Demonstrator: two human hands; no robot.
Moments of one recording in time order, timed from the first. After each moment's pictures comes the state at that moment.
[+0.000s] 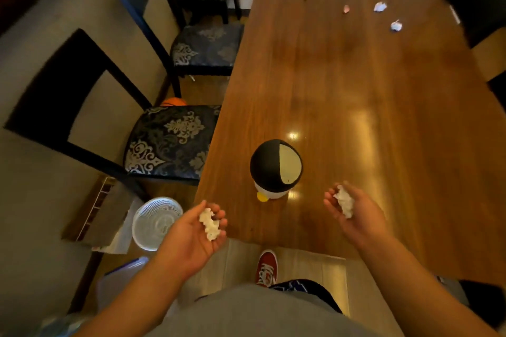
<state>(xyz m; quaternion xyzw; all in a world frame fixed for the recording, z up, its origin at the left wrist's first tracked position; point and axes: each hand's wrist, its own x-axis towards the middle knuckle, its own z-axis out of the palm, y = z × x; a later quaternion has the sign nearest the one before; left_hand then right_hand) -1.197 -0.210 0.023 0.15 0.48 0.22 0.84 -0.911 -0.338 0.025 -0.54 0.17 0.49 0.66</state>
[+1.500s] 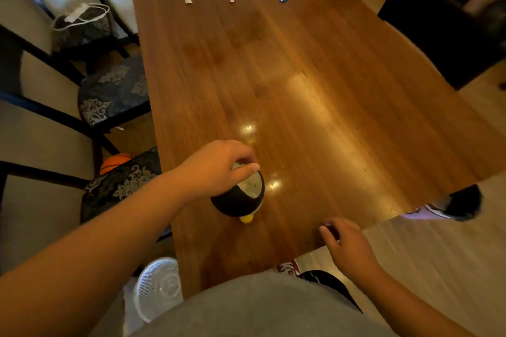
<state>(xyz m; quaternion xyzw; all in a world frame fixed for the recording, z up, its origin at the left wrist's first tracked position) -0.985 -0.092 0.104 0.97 -0.02 -0.11 0.21 -0.965 -0.411 -0.058 -0.91 -0.18 0.24 0.28</state>
